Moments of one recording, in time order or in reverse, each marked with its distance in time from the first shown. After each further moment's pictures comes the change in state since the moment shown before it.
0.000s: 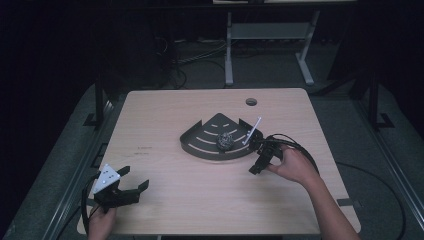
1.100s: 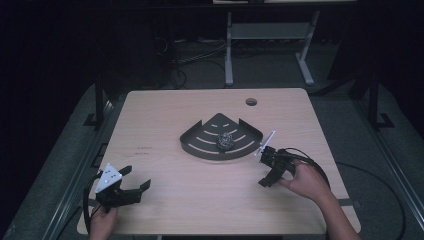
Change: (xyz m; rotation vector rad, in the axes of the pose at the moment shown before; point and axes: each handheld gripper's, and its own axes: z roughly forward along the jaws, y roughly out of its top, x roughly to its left) left arm -0.003 0.002 0.004 0.000 -0.006 0.005; right arm 0.014 -0.047 0.008 -0.033 0.006 0.038
